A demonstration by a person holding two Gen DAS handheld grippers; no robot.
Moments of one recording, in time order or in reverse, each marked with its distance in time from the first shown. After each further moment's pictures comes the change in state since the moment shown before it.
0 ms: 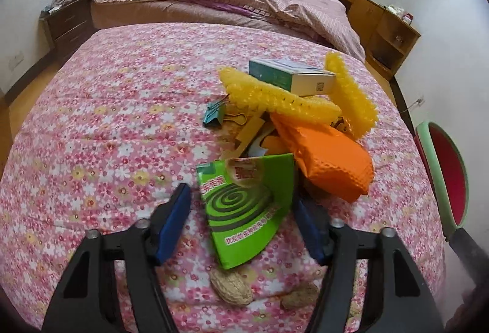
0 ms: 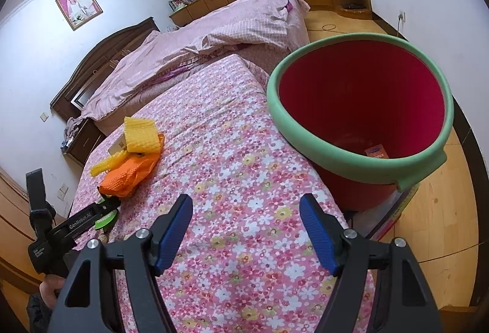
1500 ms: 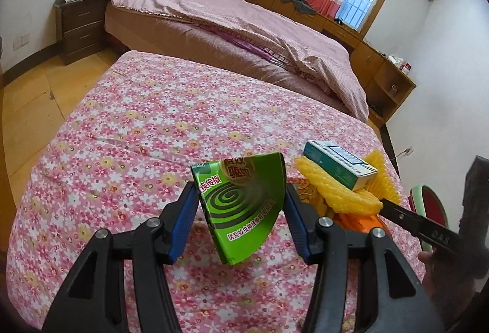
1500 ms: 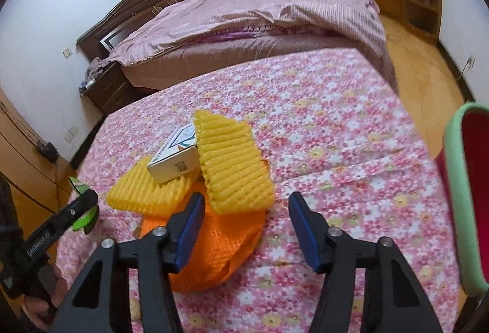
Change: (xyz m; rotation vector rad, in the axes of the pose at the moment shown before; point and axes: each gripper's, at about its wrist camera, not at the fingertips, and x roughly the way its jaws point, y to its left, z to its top) left arm -0.021 0.101 0.045 -0.137 -0.150 -0.085; right arm 0.127 0.148 0.056 -0.255 0.150 0.091
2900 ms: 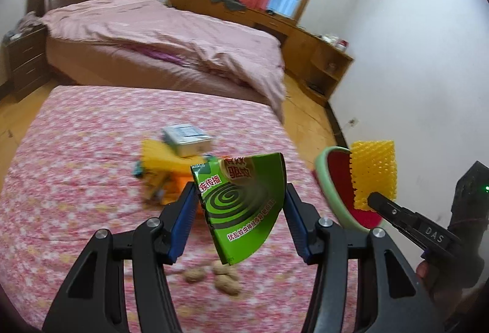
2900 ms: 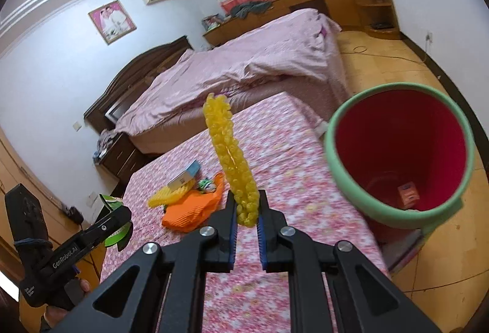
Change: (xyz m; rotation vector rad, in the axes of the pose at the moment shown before) left arm -0.086 -0.156 -0.041 0.201 0.003 -0.227; right arm -0.173 -0.084 -0.066 0.208 -0.284 0.045
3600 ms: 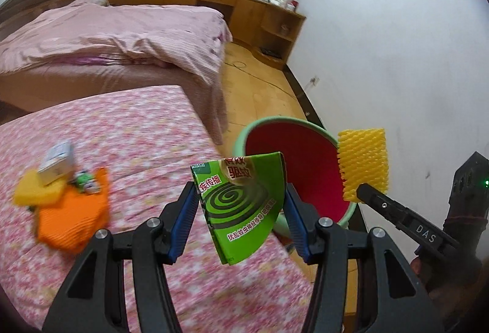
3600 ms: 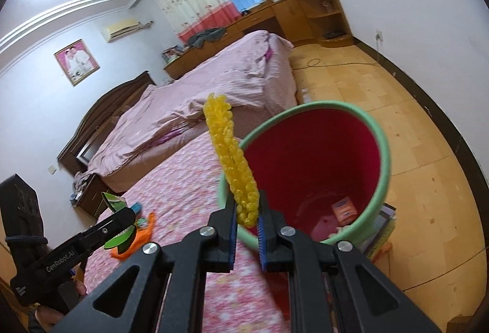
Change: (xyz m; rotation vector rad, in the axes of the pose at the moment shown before) left arm 0.095 -0.137 -0.003 0.211 0.136 -0.125; right arm -0.042 -0.120 0.016 0.138 -0.116 -0.133
